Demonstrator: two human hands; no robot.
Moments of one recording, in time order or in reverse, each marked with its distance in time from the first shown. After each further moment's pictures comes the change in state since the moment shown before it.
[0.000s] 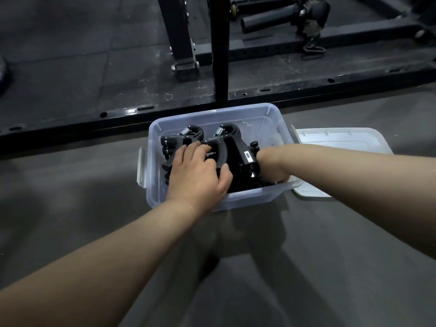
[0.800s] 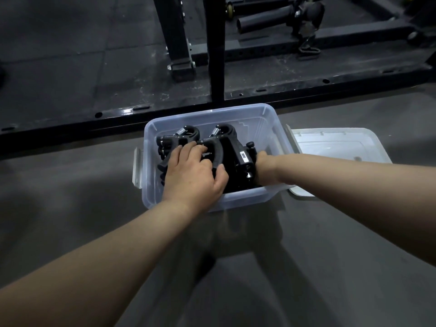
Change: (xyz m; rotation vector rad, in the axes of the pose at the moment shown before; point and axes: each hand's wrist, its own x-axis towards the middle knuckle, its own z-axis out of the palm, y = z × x) left_hand 0.000 -0.001 0.001 0.003 0.016 0.003; right_hand -0.002 -0.016 0.020 -0.346 -0.054 -0.016
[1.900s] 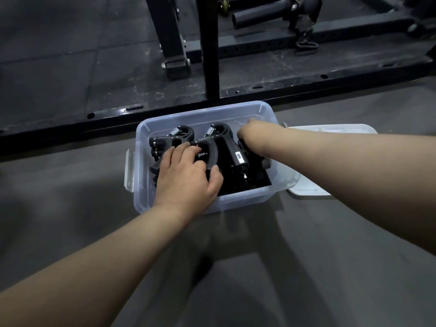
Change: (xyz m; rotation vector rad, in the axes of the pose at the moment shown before) left_hand 0.000 0.000 0.001 0.002 -0.005 -0.006; right_hand 0.038 0.044 -0.051 0.277 0.203 0.121
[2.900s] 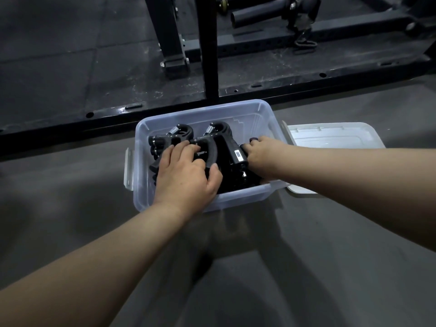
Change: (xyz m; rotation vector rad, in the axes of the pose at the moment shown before) left_hand -0.001 0.001 -0.003 -0.011 -0.019 -0.008; right_hand -0.030 0.003 0.050 -0.511 0.172 -0.304
